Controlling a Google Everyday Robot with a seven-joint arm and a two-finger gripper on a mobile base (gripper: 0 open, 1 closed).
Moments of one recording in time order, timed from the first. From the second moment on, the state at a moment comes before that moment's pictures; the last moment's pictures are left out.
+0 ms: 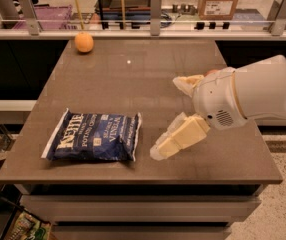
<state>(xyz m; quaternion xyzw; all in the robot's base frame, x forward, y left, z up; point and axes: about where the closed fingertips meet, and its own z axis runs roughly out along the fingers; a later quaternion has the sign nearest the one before) 0.436 -0.049 0.917 -0.53 0.72 0.22 0.39</state>
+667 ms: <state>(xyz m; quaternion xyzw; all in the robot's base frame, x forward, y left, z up) 0.447 -0.036 0.900 -0.53 0.75 0.19 0.36</state>
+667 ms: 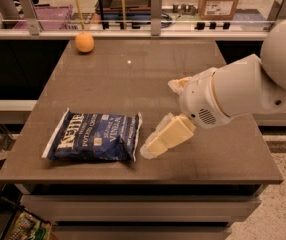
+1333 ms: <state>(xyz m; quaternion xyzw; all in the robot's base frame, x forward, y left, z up) 0.448 -0.012 0.876 -0.53 0.73 0.24 0.36</state>
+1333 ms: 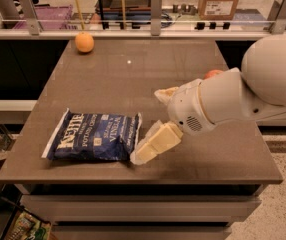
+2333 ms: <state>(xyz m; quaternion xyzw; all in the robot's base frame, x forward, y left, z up) 0.442 0.059 0.842 -0.56 0.72 0.23 0.33</state>
